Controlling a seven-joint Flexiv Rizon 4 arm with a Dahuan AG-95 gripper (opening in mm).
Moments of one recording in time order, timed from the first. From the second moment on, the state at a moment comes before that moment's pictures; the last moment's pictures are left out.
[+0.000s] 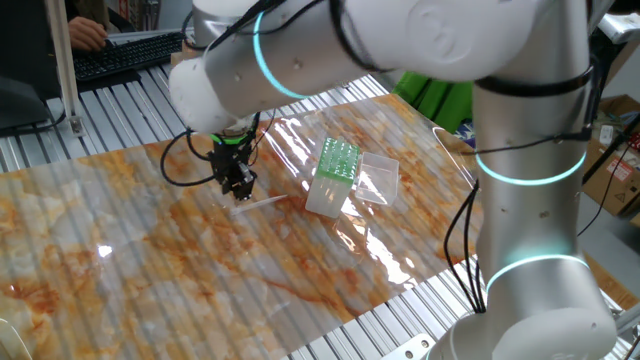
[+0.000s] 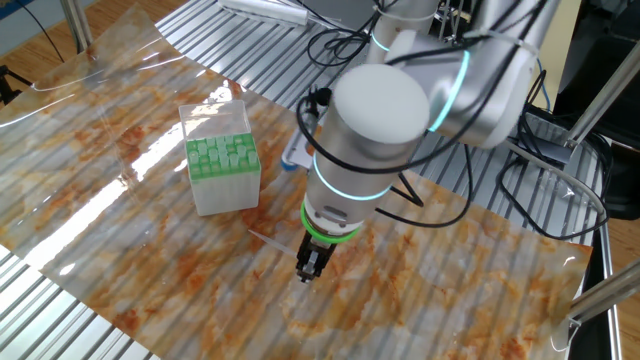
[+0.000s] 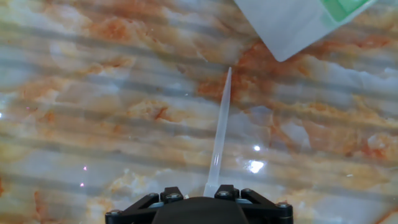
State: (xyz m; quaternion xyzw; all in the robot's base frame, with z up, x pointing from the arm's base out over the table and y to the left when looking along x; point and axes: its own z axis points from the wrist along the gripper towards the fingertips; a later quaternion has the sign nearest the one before) arm 0.558 0.098 0.031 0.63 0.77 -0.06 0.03
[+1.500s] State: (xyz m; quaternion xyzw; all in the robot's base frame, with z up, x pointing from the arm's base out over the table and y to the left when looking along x) arm 0.542 0.095 0.016 0.65 0.75 -0.09 0.08
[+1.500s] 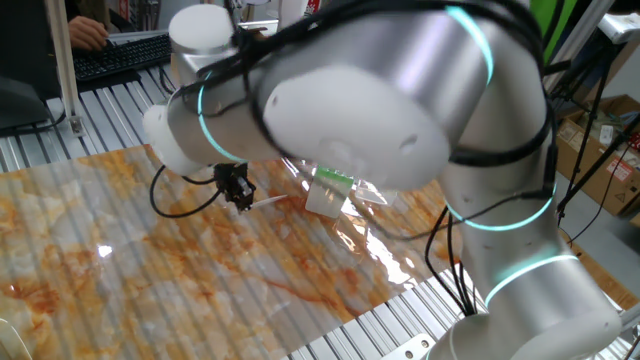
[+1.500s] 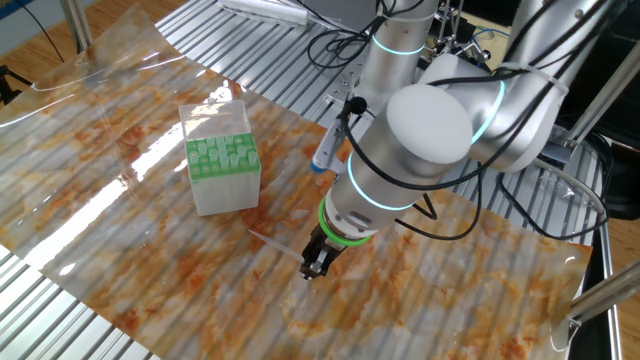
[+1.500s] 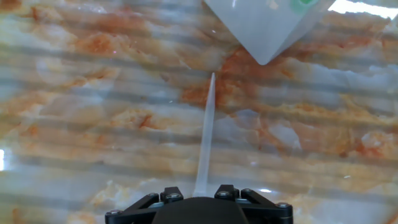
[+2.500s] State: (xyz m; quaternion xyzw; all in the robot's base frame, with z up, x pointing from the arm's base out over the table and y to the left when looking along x) arm 0.532 0.095 0.008 0.65 0.74 -0.10 0.10
